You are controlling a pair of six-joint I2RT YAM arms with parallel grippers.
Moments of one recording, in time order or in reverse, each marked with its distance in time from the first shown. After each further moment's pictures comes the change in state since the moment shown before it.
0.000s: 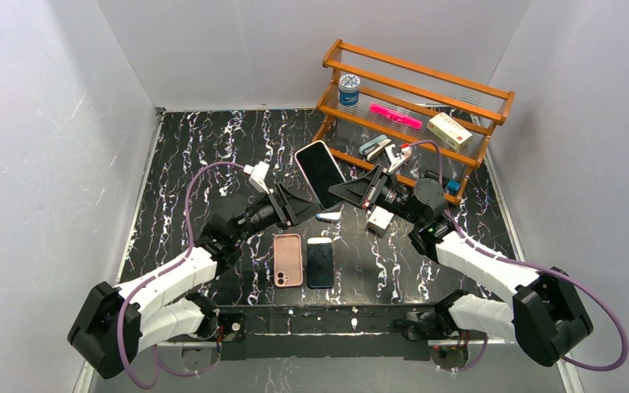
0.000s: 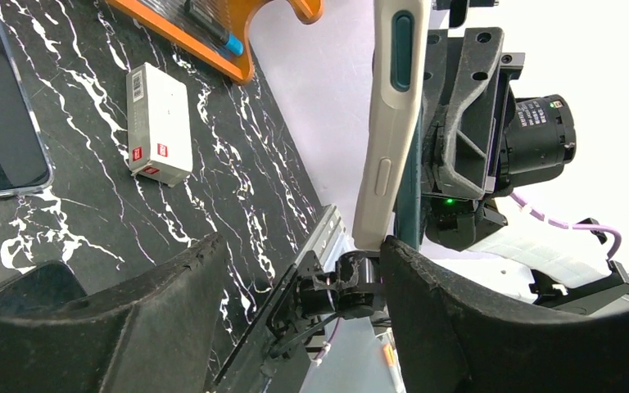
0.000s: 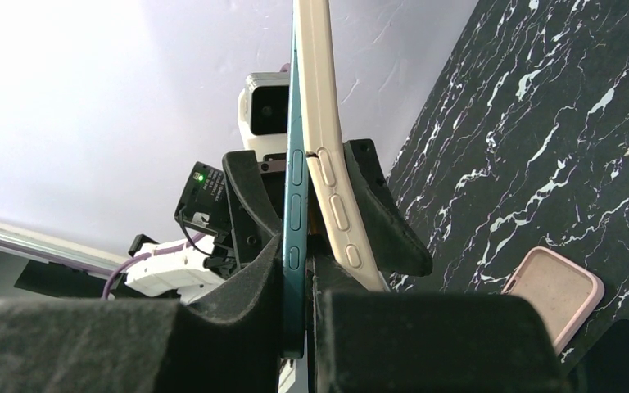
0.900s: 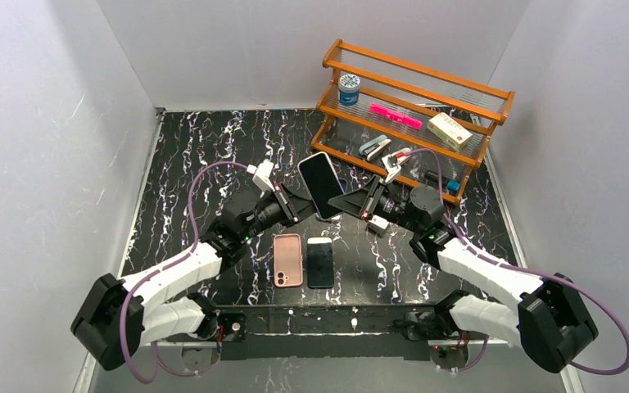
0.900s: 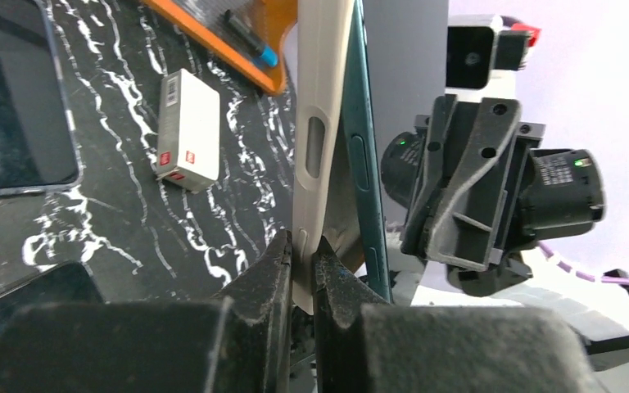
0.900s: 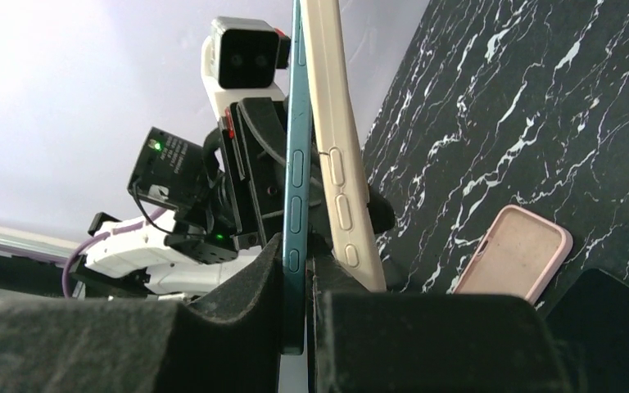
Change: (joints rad) left arm -0.026 0.072 0.040 -0.014 -0.111 -0.031; right arm 0.021 -0.033 -0.050 -0.066 0.019 -0.047
